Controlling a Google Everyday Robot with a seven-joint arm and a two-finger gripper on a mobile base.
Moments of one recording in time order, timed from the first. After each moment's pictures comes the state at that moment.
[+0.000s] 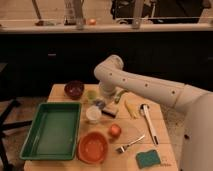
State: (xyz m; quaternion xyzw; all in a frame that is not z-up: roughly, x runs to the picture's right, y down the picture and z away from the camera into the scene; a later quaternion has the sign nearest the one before) arm 0.005 0.055 0.791 -0.28 -0.09 -0.23 0.93
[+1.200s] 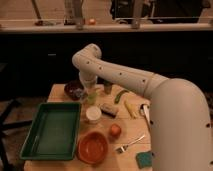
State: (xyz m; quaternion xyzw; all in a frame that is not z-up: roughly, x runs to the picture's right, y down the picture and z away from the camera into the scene) arm -0.092 0.008 0.799 -0.25 -0.13 -0.26 0.92
